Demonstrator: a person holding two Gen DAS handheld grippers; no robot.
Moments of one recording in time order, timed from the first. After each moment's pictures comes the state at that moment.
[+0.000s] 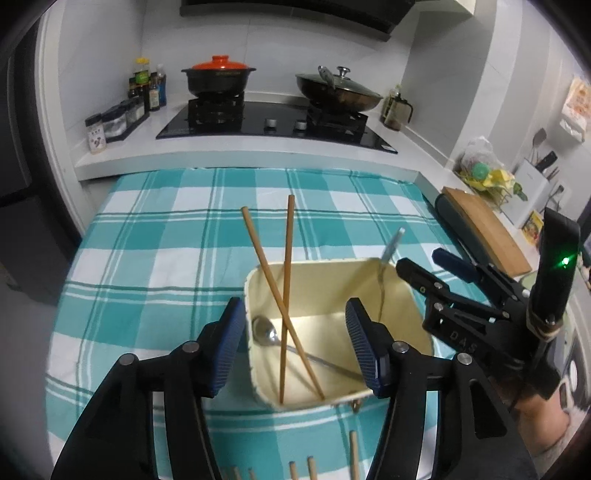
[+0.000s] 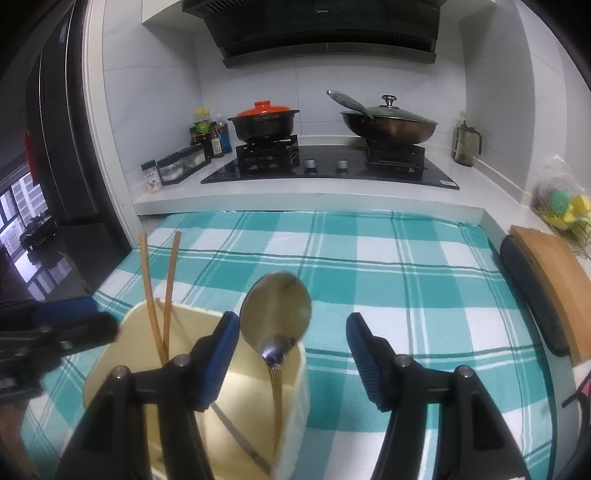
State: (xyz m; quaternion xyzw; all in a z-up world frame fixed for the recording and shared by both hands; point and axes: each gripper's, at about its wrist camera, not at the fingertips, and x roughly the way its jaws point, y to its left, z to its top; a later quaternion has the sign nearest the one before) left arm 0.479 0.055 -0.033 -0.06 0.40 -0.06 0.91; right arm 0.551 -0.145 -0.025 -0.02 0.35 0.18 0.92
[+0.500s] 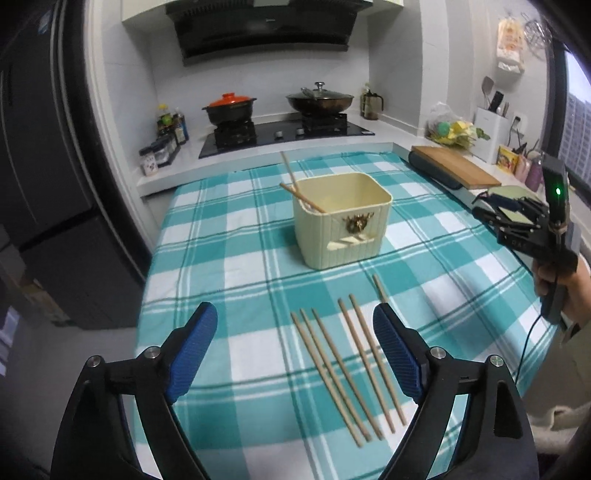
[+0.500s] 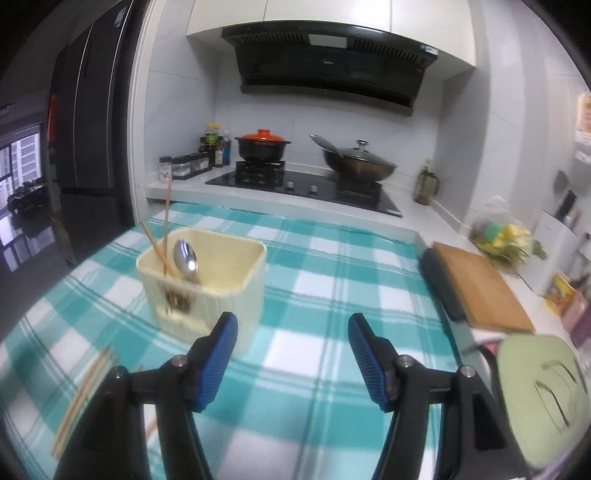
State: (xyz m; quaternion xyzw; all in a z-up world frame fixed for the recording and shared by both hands) left arm 0.207 0.096 -0.011 0.03 0.35 -0.04 0.93; right arm 0.351 -0.231 0.011 -0.10 0.28 0.14 0.94
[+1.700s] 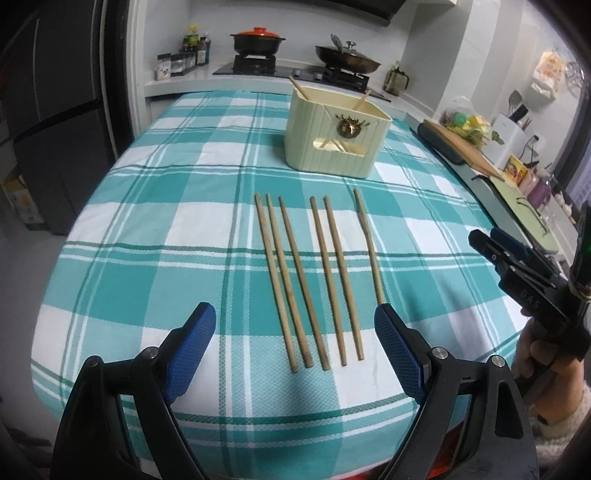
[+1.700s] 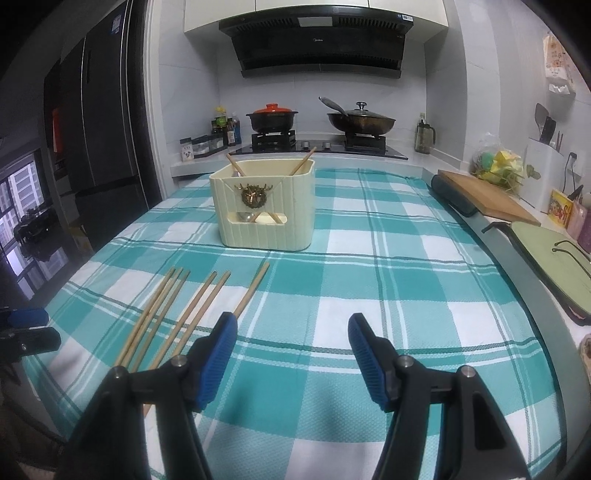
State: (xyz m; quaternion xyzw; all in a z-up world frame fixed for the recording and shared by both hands) left arm 0.156 0.067 -0.121 -0.08 0.42 -0.03 0.90; right arm 0.215 -0.209 -0.056 -0.03 0.32 0.15 0.93
